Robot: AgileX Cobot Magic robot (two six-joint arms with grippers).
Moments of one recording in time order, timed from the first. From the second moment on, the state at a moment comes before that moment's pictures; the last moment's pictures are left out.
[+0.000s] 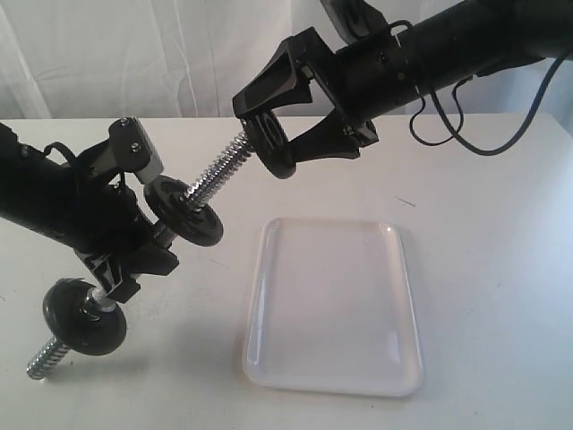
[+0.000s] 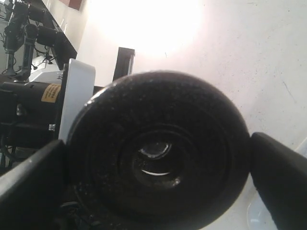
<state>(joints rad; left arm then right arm) -0.33 1.51 -0.91 -0.80 0.67 1.38 0.25 1.85 -1.50 1.16 1.21 -0.61</state>
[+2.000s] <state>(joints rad) -0.33 1.51 -0.90 -0.88 0.68 1.48 0.26 1.83 -1.50 1.15 1.21 -0.58</state>
